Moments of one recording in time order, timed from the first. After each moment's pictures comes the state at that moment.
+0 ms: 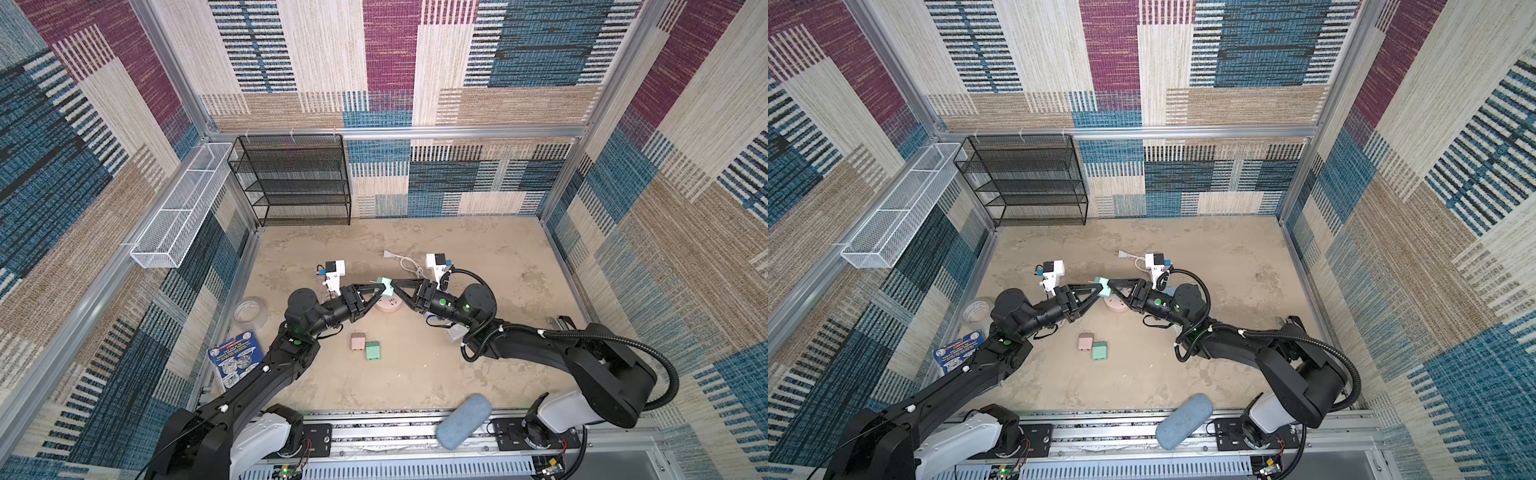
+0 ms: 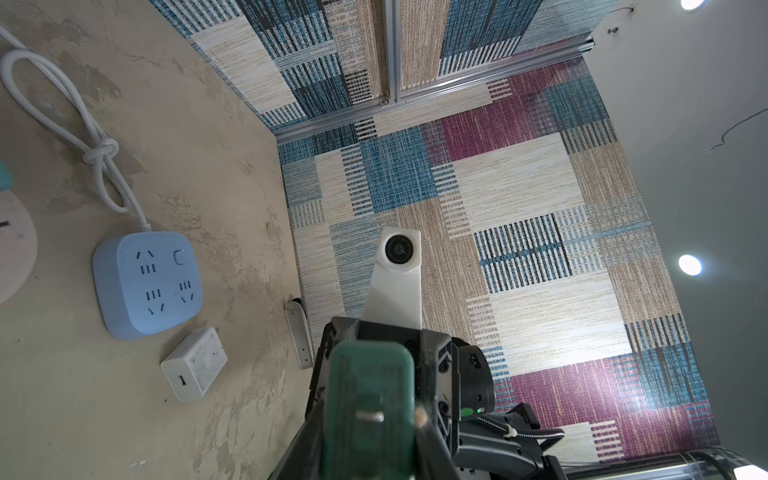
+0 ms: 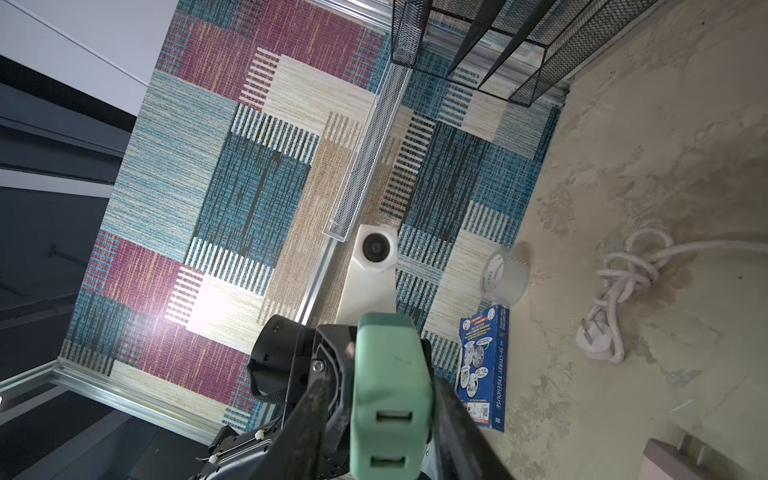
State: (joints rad) left arm -0.40 1.07 0.50 0.61 0.68 -1.31; right arm 0.73 1.50 0.65 1.03 -0.46 1.31
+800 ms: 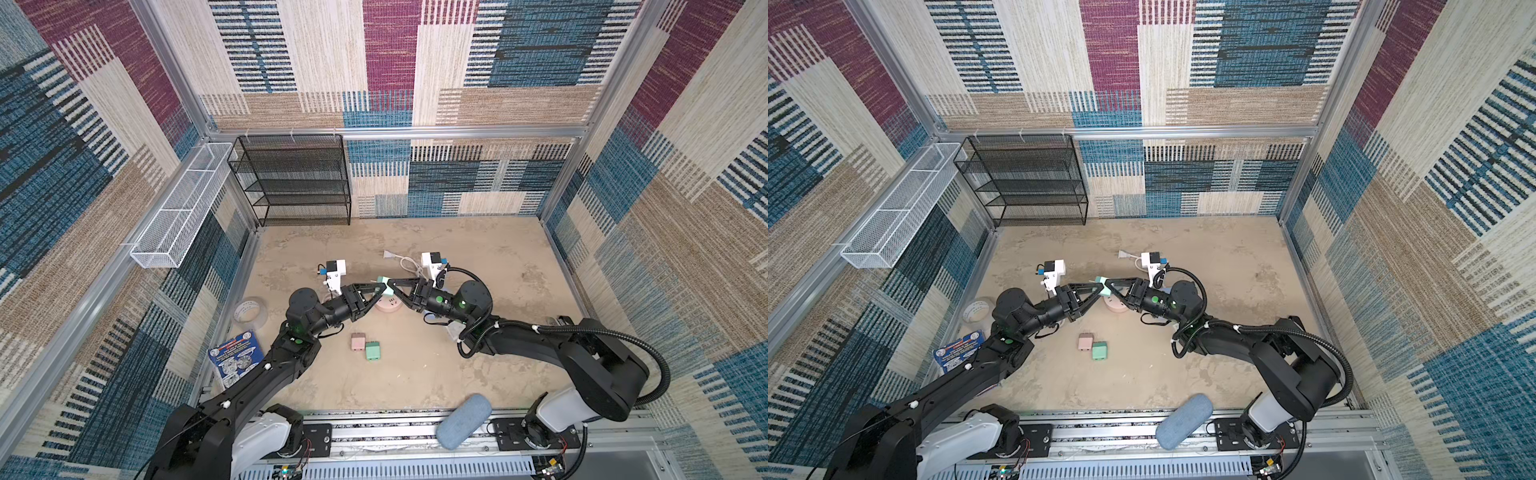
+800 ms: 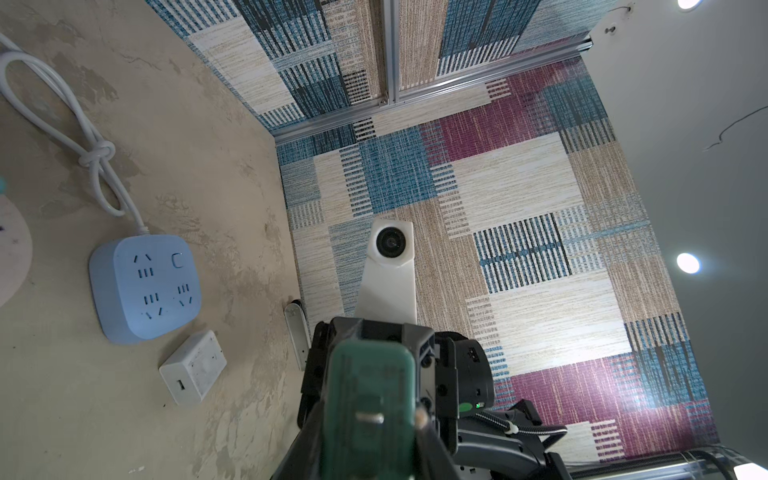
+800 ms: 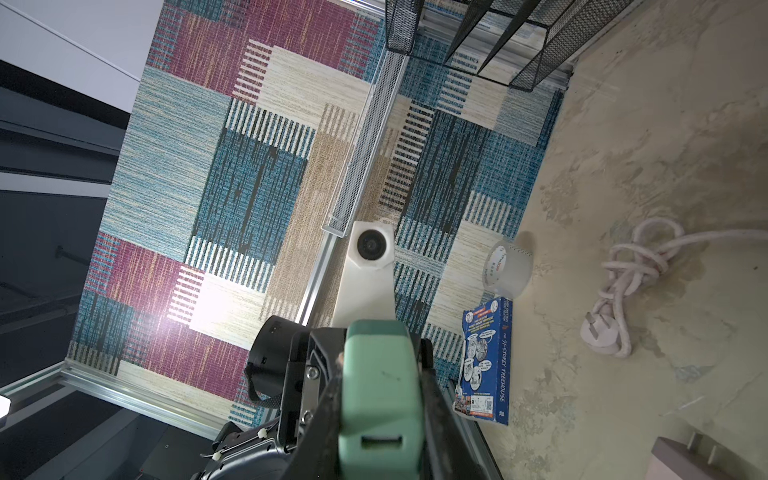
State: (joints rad) left arm -0.40 1.09 0.50 0.64 0.68 -1.31; right arm 0.72 1.54 0.69 1.02 -0.49 1.33
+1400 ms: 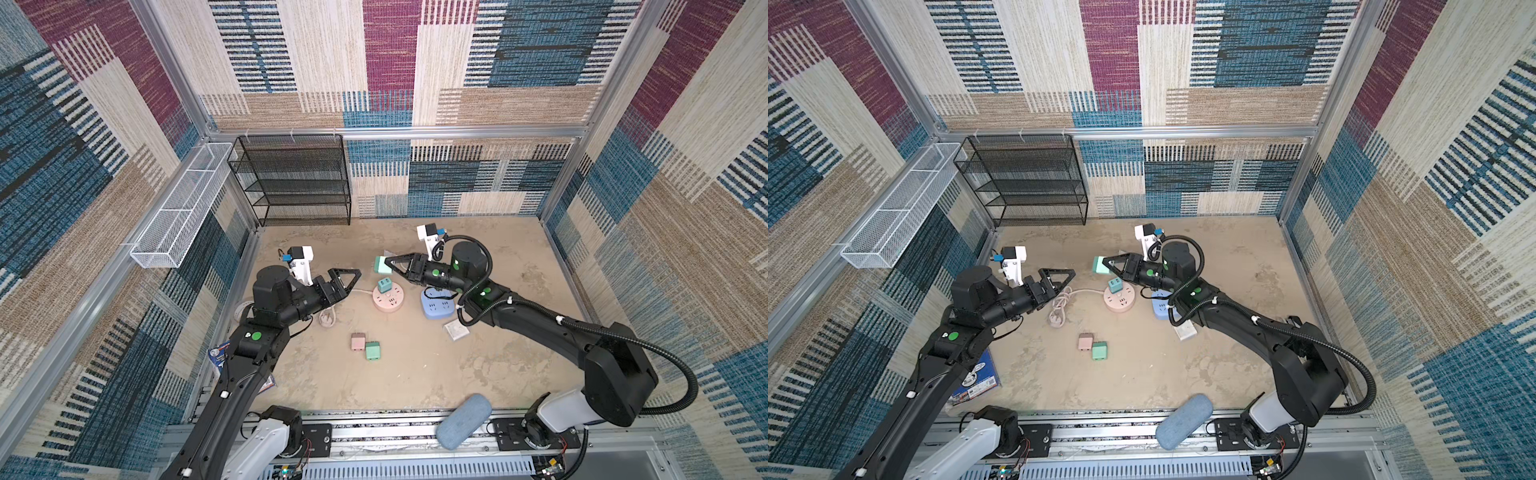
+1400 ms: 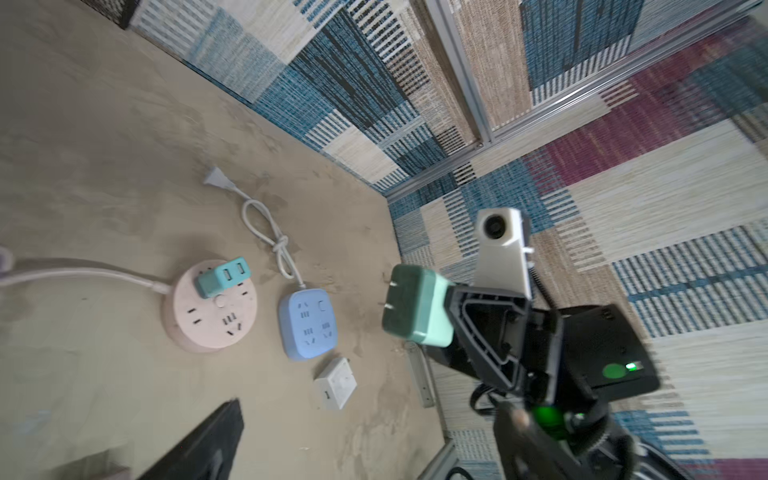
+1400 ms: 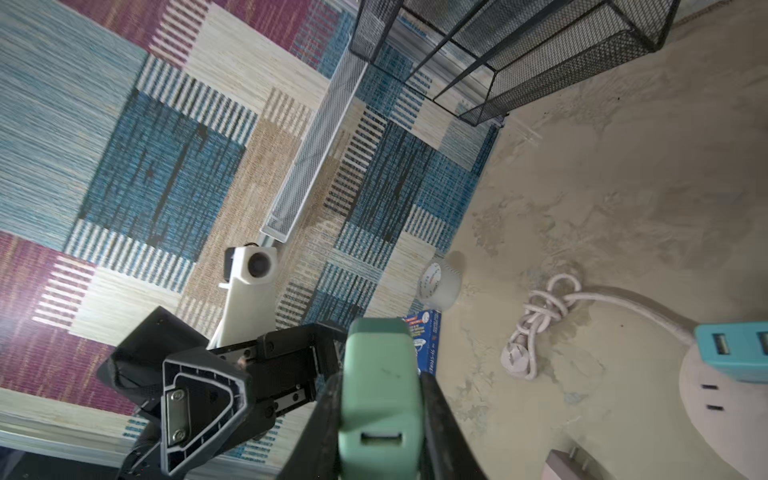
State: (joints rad) left arm -0.22 0.88 0.90 -0.40 0.52 -0.73; right arm 0.66 1.51 1.12 0.28 -0.53 0.93
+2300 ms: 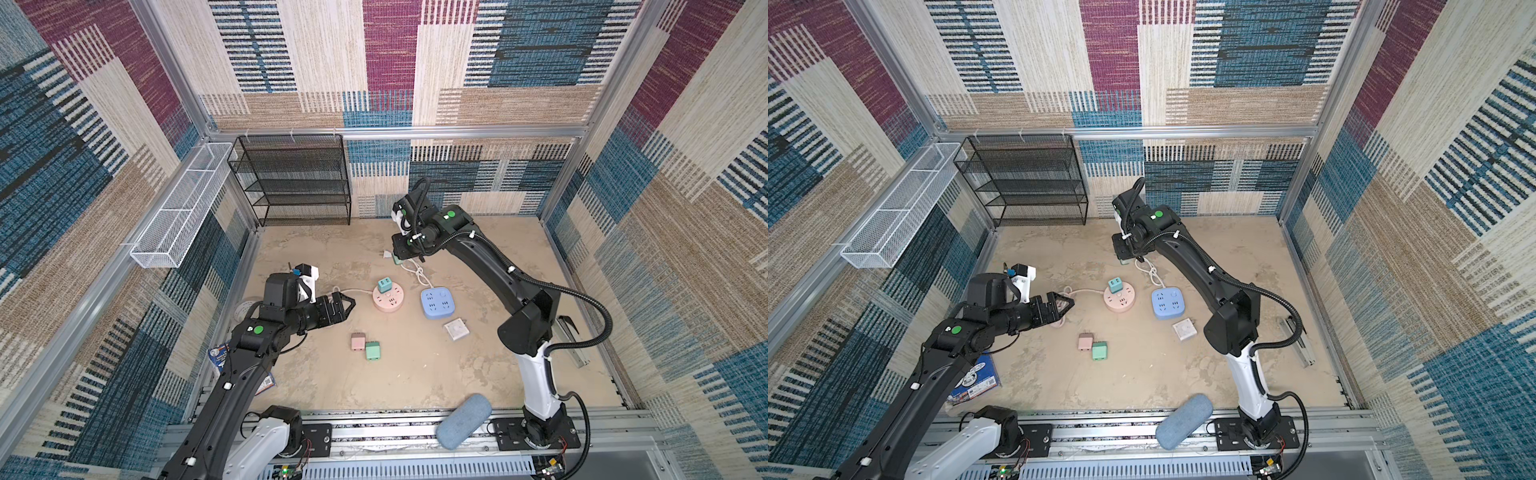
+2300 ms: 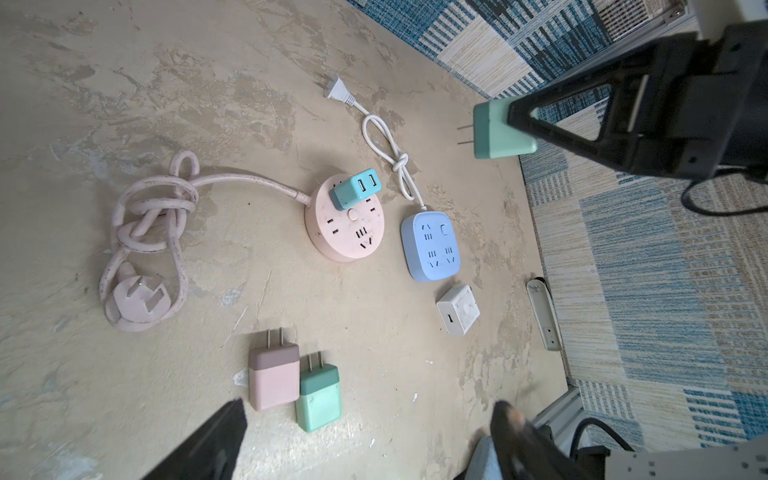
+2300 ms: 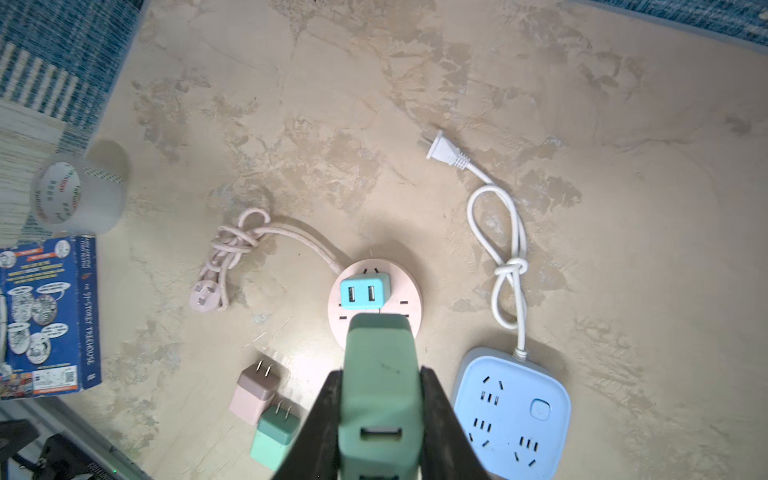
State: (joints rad) left arm -0.20 0.92 0.87 -0.70 0.45 -0.48; right arm 0.66 2.15 2.35 -1.20 -0.02 0.27
